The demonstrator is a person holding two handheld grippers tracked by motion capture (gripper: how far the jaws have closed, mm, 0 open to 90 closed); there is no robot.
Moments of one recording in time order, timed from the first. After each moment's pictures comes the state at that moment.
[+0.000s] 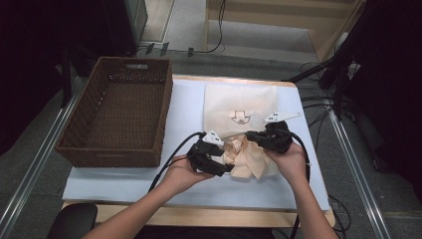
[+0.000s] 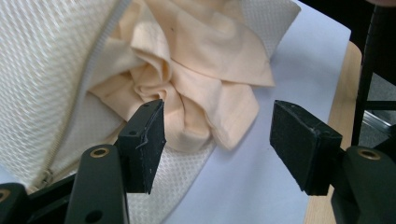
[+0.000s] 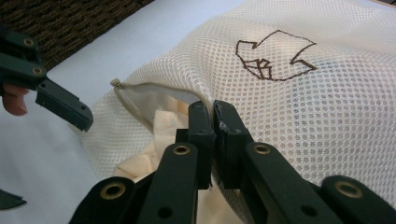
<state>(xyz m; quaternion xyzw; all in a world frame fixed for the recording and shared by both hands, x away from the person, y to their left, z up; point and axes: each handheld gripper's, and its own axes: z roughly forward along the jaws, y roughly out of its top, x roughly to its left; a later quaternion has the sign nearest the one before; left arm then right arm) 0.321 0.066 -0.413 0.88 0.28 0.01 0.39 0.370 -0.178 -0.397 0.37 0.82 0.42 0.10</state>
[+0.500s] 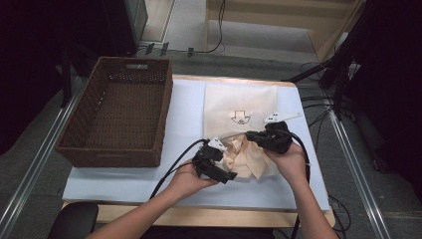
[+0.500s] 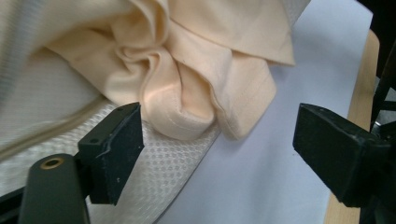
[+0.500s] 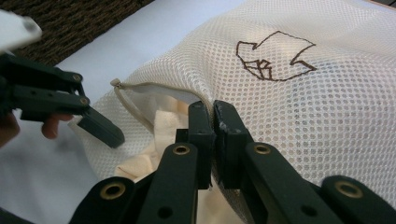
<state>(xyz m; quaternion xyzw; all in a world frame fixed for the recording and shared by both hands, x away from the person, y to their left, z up) 0.325 0.048 -0.450 0.88 0.31 -0.01 0.36 0.368 -0.177 -0.396 0.37 0.82 0.42 0.10</state>
